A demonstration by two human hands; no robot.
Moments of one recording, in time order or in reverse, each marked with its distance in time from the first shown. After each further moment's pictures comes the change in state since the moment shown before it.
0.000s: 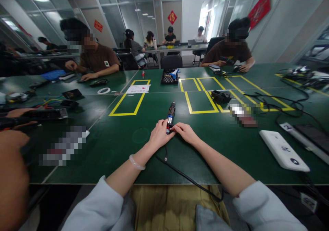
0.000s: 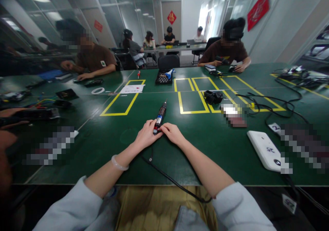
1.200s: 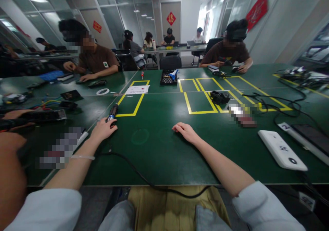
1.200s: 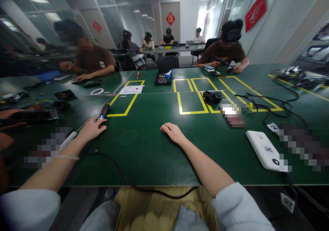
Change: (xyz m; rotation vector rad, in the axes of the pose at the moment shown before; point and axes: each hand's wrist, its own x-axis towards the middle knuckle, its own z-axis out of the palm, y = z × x) left_hand -0.018 -0.261 -0.097 0.429 -0.037 -0.369; right_hand 0.001 0.010 -0.006 0.063 -0.034 0.046
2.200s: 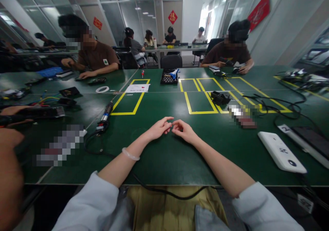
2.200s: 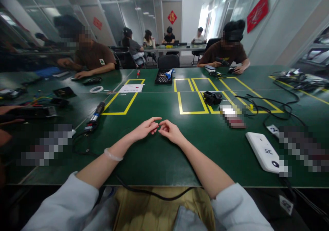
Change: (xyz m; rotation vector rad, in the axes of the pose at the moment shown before) left_hand -0.048 0.253 -0.027 -1.263 -0.447 0.540; right_hand -0.001 -0.001 0.008 0.238 -0.009 -0.051
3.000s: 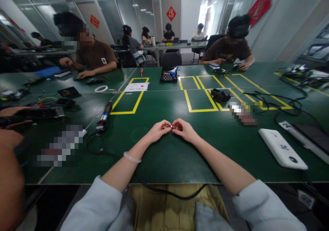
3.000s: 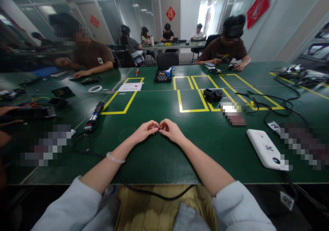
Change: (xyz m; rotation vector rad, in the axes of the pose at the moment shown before) left_hand -0.005 -0.030 0.004 -0.054 0.028 0.030; right_hand 0.000 -0.008 -0.001 -0.223 0.036 -0.027
